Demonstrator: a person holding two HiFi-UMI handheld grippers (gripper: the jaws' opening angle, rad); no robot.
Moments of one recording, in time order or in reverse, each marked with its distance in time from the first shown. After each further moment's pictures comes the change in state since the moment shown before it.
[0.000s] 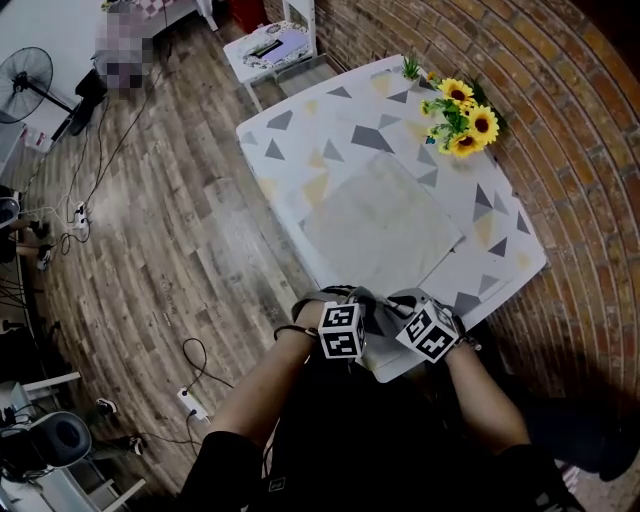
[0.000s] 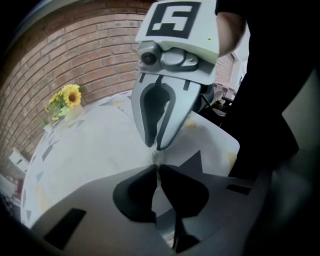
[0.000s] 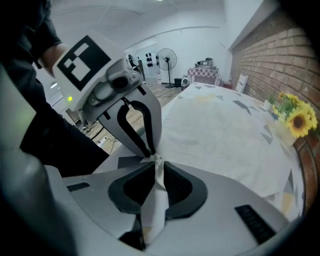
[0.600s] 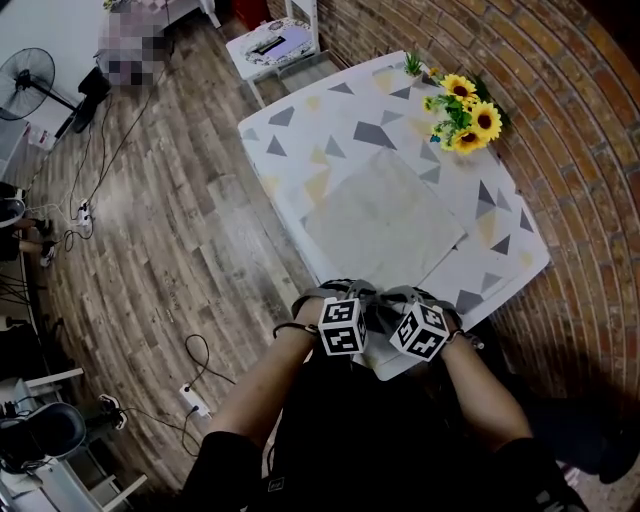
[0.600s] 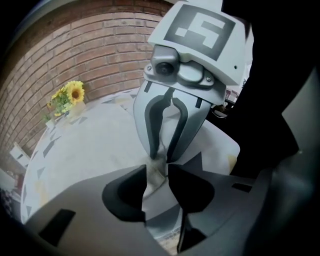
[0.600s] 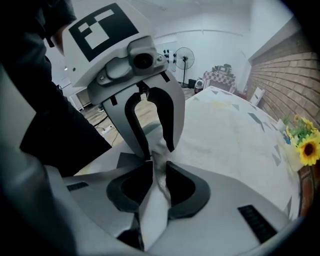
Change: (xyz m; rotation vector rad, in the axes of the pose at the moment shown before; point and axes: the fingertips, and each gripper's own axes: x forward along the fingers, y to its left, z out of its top) left arm -0.003 0.003 0.001 -0.044 0.007 0.001; right arm 0.017 0.012 0.001 -0.192 0.032 0.019
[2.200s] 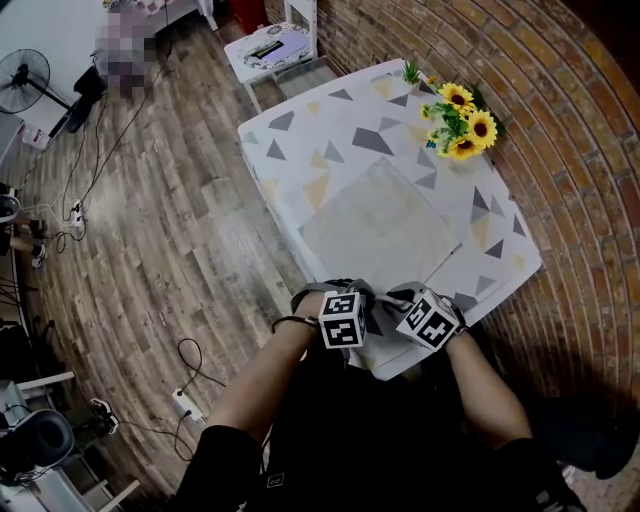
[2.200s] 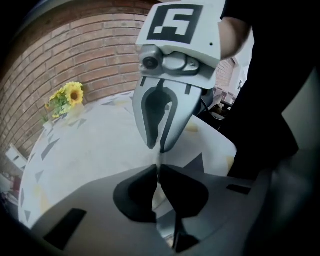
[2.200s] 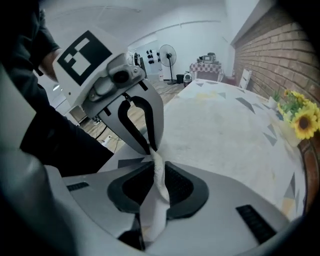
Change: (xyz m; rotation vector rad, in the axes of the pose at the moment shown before) left arm -0.005 0.010 0.002 0.017 -0.012 -0.031; right arm -0.019 -0.019 0.001 0.201 0.007 0.034
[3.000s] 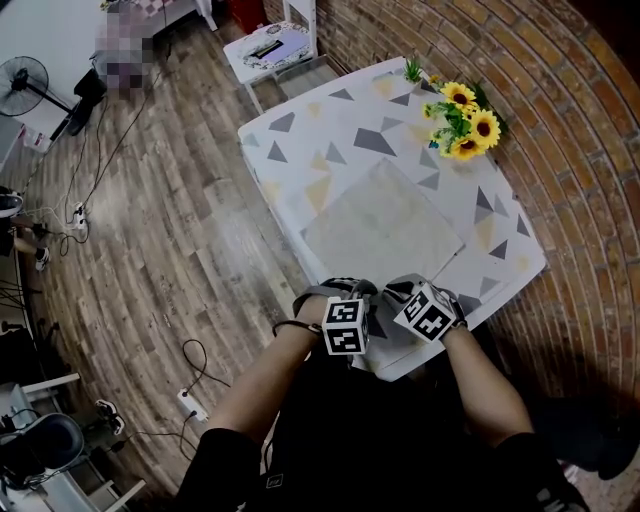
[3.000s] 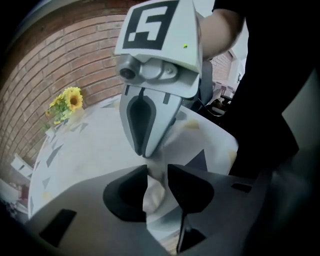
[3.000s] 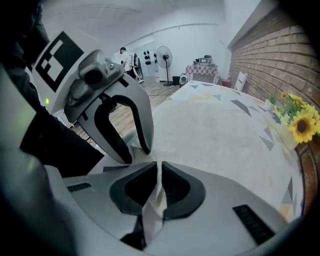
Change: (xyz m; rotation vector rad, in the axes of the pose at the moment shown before) left arm -0.002 0.004 0.000 0.056 0.021 0.037; right arm 0.011 -0.024 0.013 0.012 -0.013 -0.058
